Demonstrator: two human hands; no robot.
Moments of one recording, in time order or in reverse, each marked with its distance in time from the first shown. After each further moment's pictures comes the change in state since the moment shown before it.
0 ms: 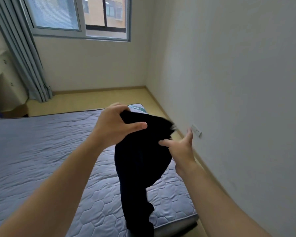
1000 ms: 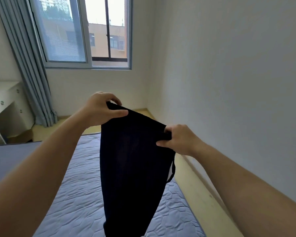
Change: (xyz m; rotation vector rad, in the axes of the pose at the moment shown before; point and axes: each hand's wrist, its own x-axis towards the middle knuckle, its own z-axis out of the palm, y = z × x) left_hand 0.084 0.026 -0.080 0.196 -0.034 0.078; right_hand 0.028 -0.114 -0.017 -0.975 -0.386 -0.565
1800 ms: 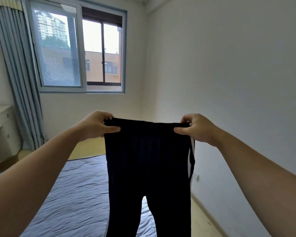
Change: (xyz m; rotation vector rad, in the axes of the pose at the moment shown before) left_hand 0.032 0.012 -0.026 -0.194 -0.233 -0.040; right_hand 0.012 -0.005 -0.123 0.159 0.191 0.030
